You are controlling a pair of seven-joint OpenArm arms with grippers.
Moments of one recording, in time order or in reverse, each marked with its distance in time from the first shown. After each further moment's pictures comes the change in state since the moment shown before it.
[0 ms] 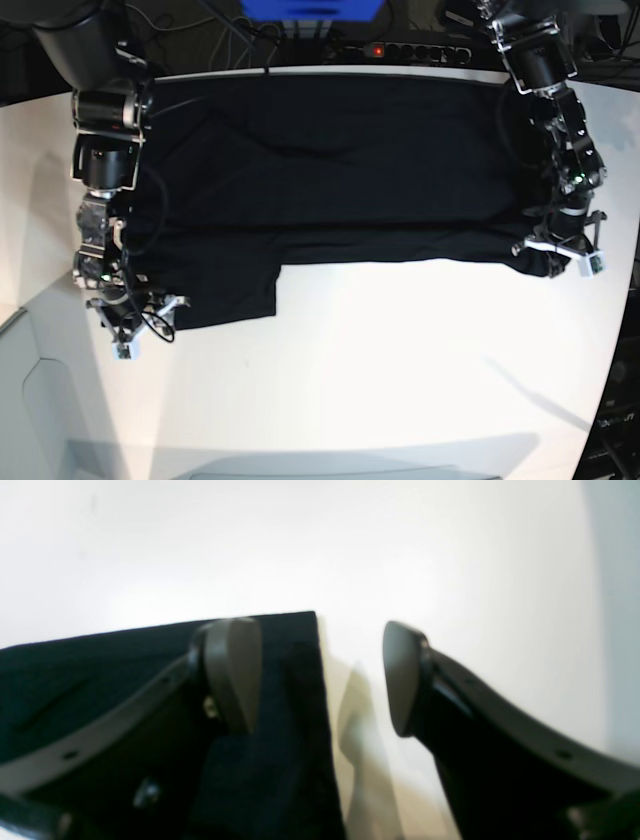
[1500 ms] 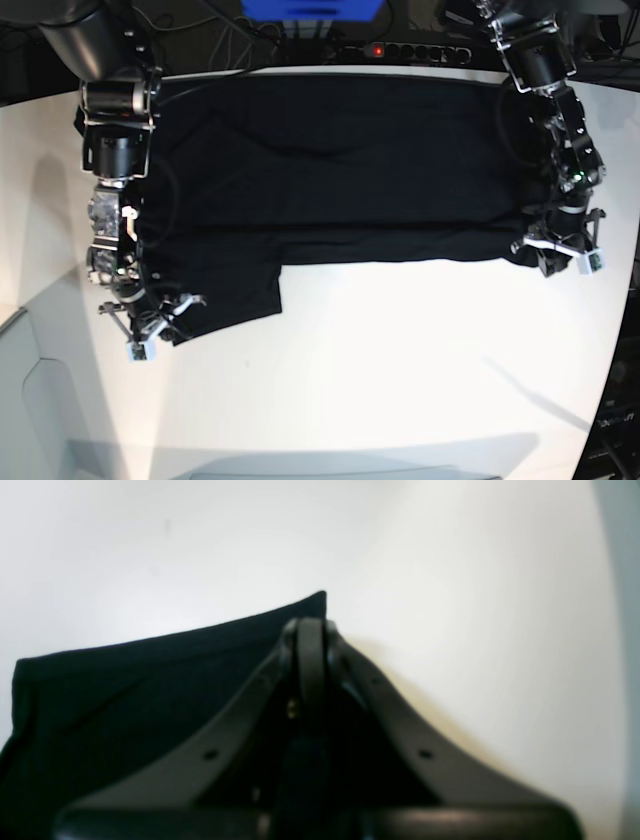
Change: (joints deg) left arm 0.3 0.2 -0.1 -0.1 0.0 -0.1 0.0; right arm -2.8 -1.6 -3.1 5.6 0.5 -0.6 3.2
